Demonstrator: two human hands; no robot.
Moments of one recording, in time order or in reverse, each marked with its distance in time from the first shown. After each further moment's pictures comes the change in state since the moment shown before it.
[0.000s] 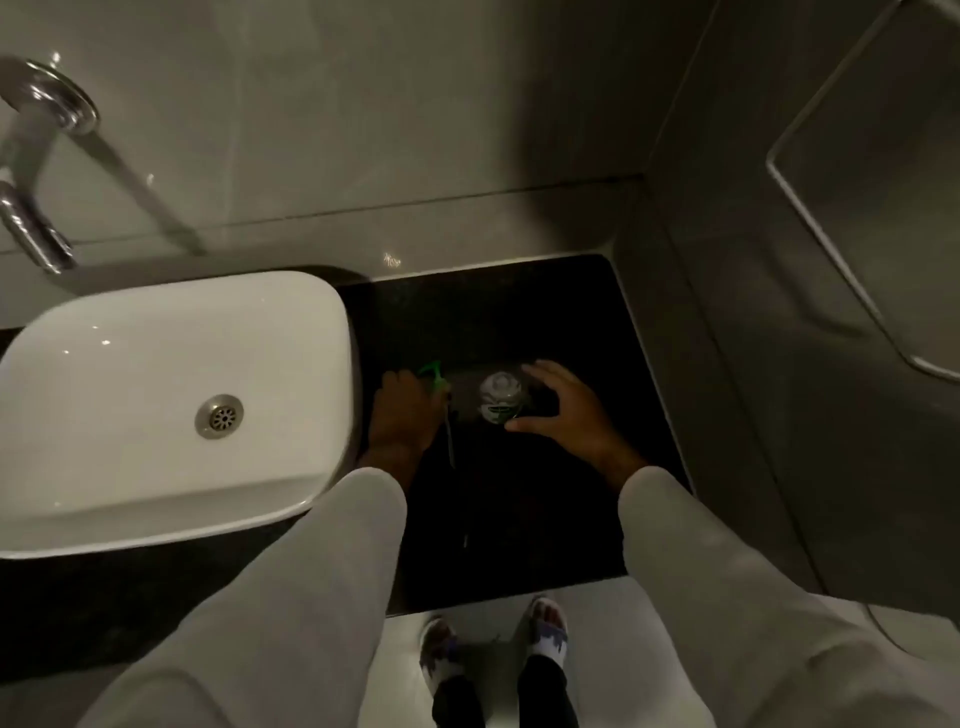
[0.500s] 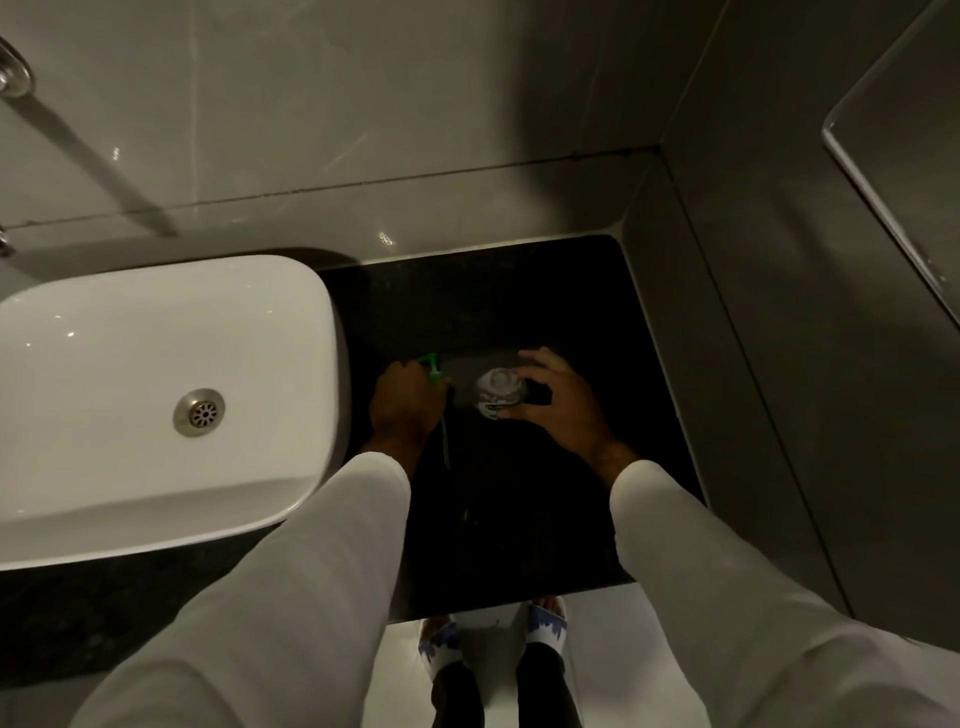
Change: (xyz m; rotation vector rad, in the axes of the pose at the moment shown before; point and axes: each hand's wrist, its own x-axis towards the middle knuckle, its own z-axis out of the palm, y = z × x) left_hand 0.036 0.003 0.018 -0.077 -0.058 -0.082; right_hand 0.025 0.001 0.013 -0.033 0.058 -0.029
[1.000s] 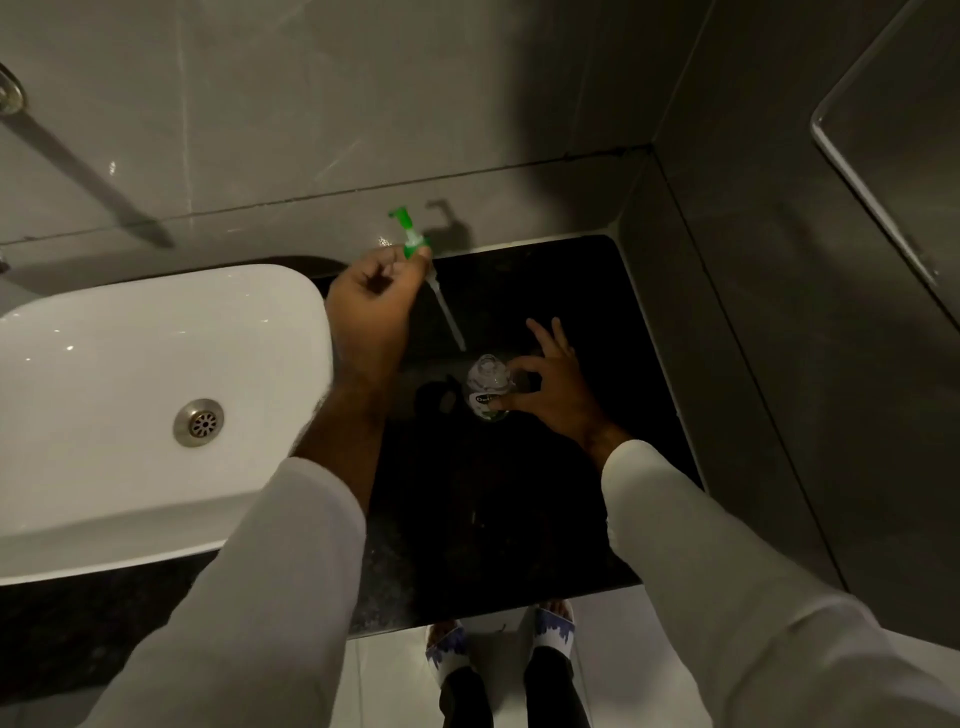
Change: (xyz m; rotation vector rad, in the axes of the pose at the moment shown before) left_hand -0.027 0.054 -0.105 -1.045 0.348 0.296; right_hand 0.017 -0.011 -0.009 -0.126 -0.029 -0.003
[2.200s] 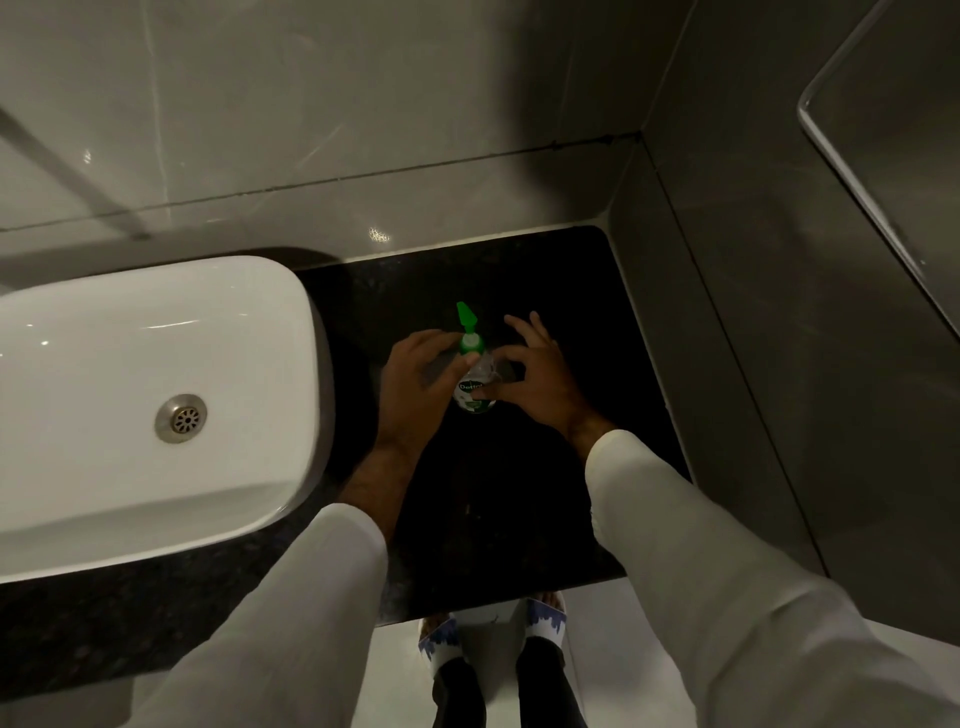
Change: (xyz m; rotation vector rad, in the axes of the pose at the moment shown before) left_hand -0.055 -0.081 0.017 0.372 -0.263 0.084; right_hand 0.008 0.001 0.008 0.074 0.011 -0.020
